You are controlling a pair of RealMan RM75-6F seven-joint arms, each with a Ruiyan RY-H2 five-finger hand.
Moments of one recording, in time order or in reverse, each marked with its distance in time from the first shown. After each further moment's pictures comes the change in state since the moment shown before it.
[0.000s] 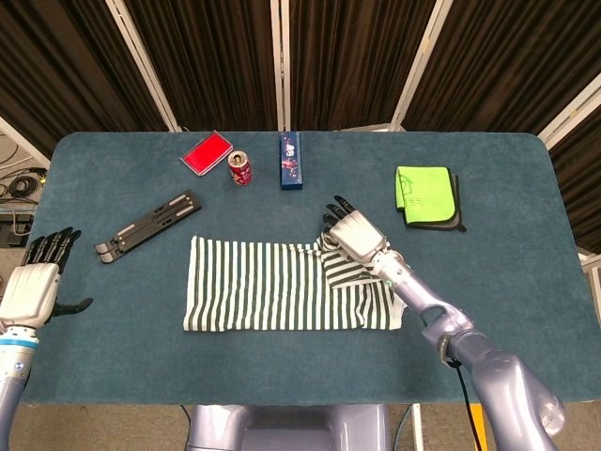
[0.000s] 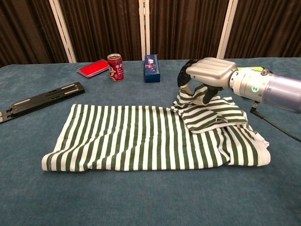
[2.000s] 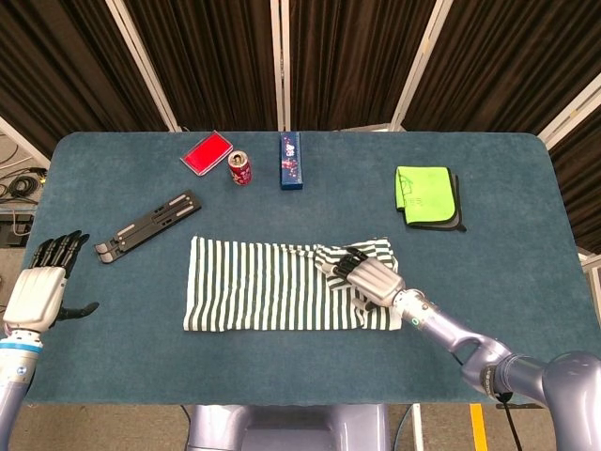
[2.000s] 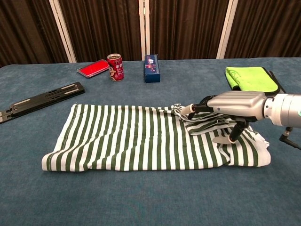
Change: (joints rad) left arm 0.008 0.007 0.012 -0.020 0.044 0.001 -0.014; right arm -0.095 0.293 -0.100 -0.515 -0.064 -0.086 0.056
